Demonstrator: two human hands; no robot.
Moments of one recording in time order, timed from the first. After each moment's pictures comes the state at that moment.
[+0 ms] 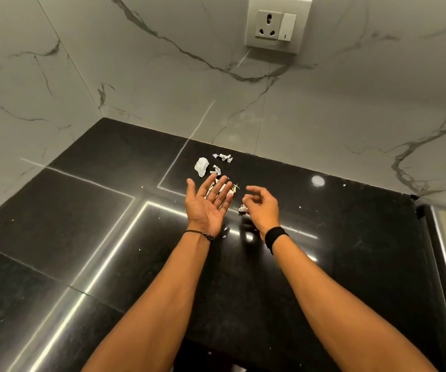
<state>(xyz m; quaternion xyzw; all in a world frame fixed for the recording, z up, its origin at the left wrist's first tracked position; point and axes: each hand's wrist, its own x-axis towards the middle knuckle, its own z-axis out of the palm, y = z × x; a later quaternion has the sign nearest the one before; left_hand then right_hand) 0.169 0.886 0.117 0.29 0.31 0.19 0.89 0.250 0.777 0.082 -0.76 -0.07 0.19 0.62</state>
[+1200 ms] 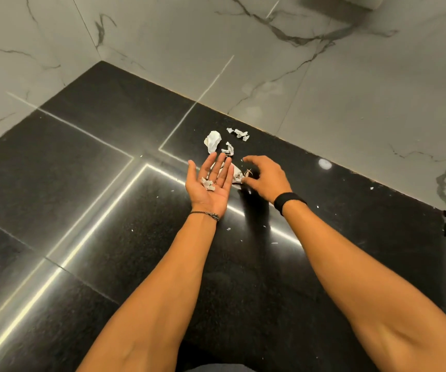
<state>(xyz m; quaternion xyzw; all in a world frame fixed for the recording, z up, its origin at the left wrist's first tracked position) 0.206 0.928 0.055 0.08 0.31 0.26 0.91 0.332 0.826 0.065 -0.88 -0.37 0.17 0.25</state>
